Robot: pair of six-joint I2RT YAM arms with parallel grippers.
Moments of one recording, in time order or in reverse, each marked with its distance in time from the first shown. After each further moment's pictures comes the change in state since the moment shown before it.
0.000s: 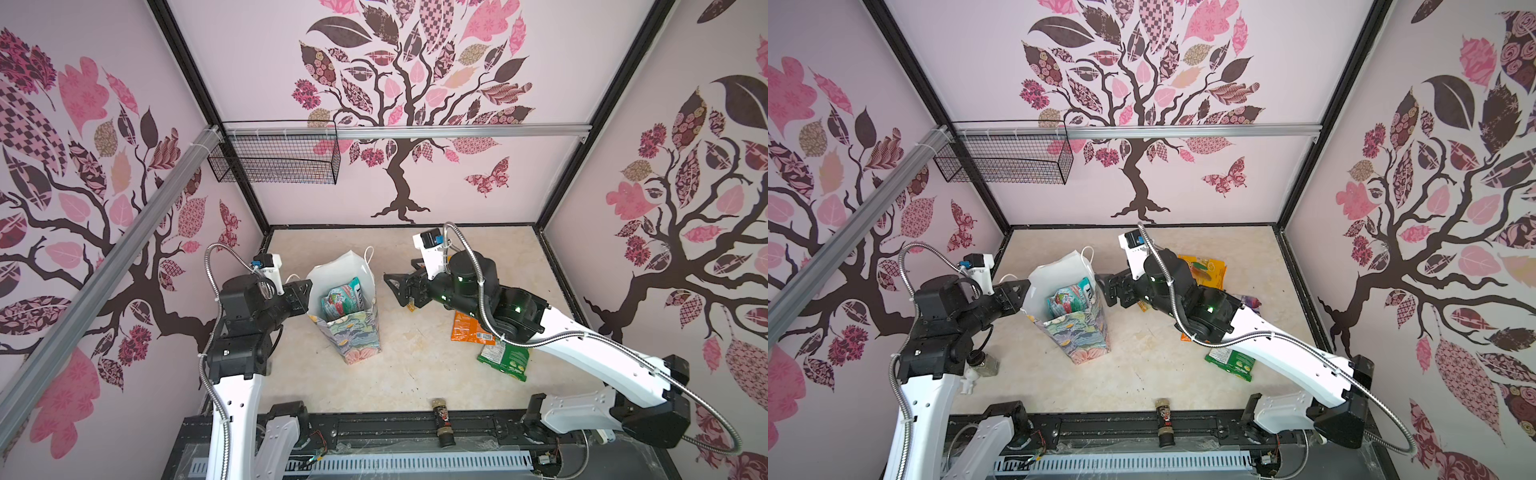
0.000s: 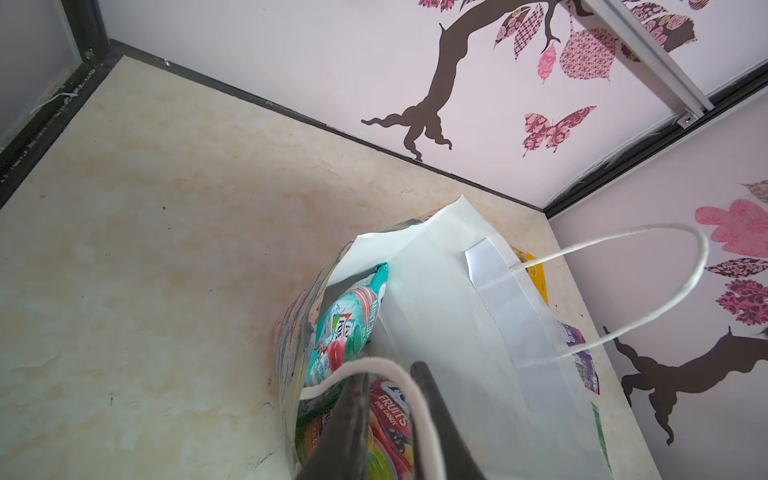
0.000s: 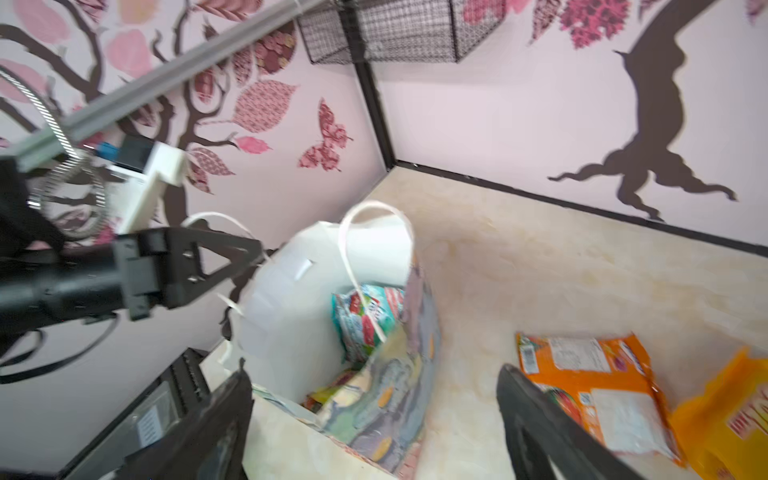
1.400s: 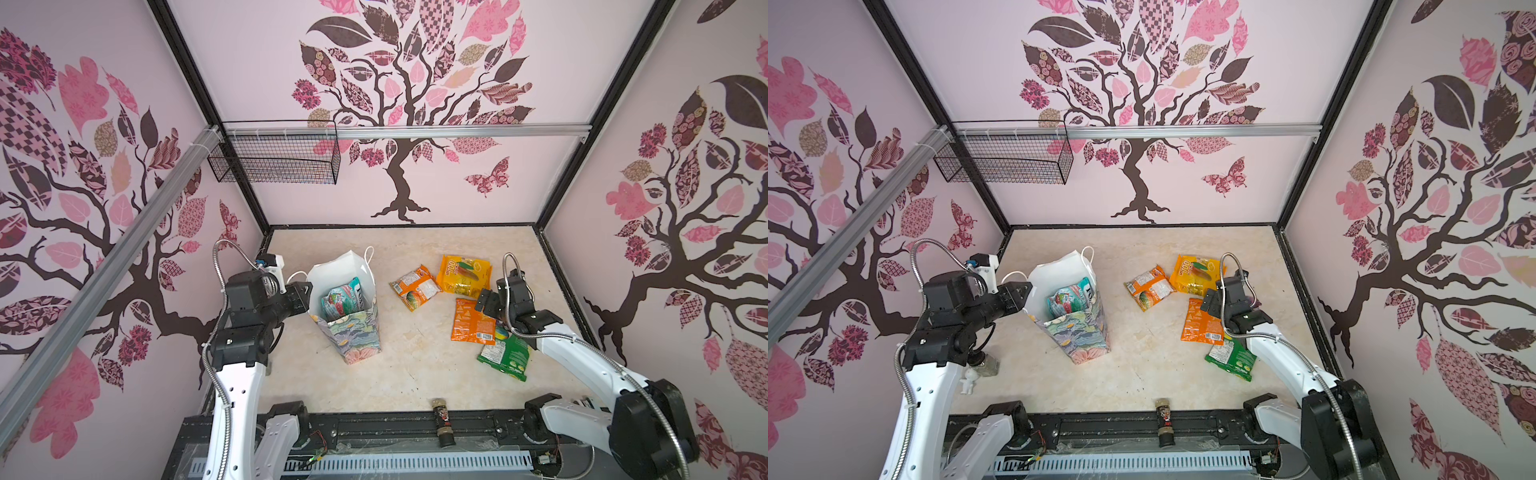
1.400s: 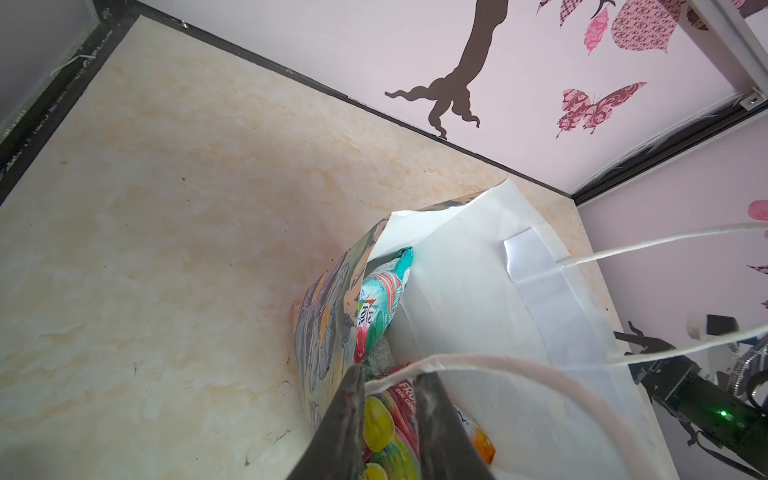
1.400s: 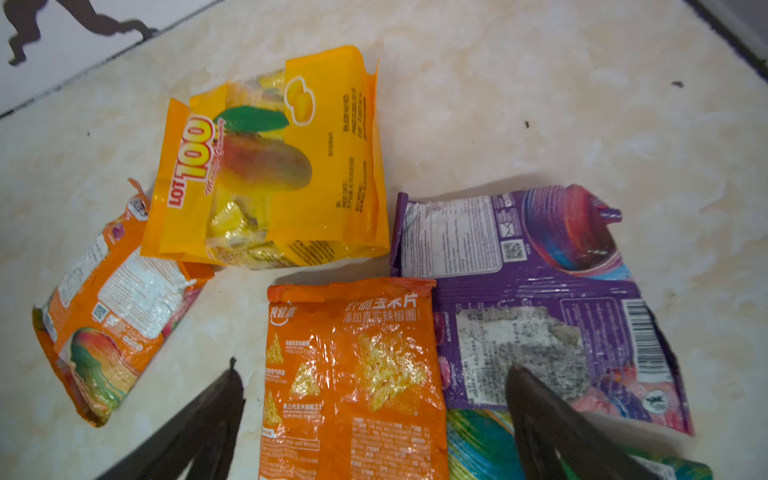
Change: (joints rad) left arm 0.000 0.066 0.004 -0.038 -0.029 0.023; right arm -0.693 -0.063 -0.609 -0.006 0.063 0.186
